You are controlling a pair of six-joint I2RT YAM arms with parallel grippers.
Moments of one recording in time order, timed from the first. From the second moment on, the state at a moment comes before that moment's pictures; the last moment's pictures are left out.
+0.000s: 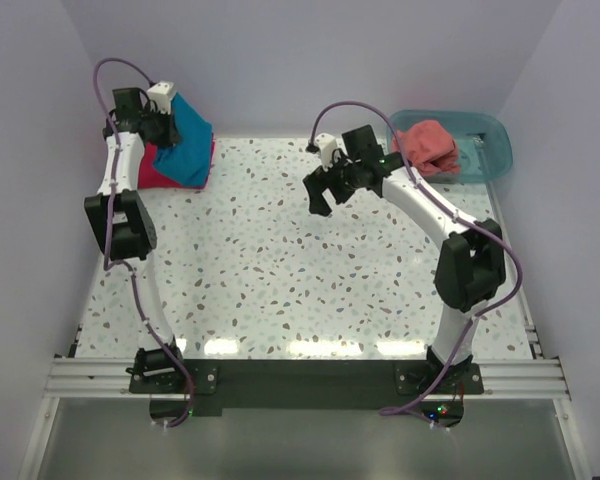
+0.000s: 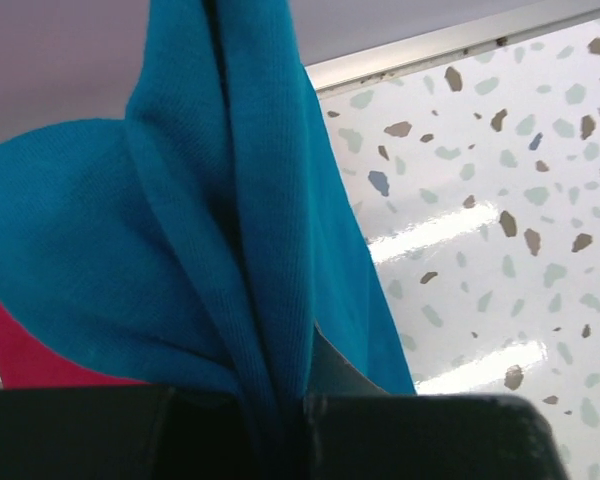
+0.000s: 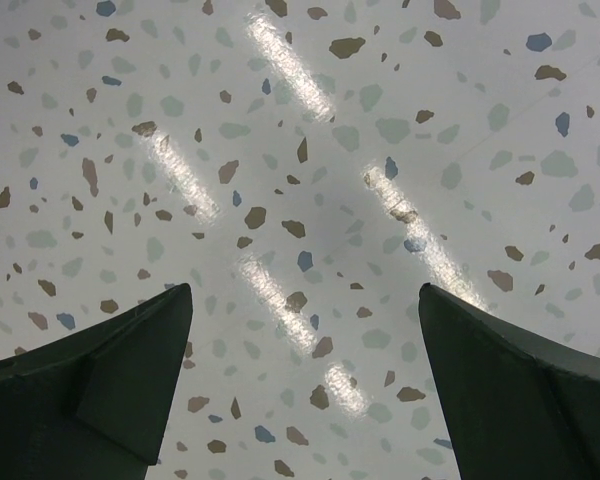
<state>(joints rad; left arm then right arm) 0.19 2.35 2.26 -0.59 0.44 0.24 0.46 1.86 1.64 -0.63 -0.38 -0.25</state>
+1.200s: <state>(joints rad) 0.26 2.21 2.25 -0.50 0.20 0.39 0.36 1.77 1.56 -0.66 -0.36 -0.23</state>
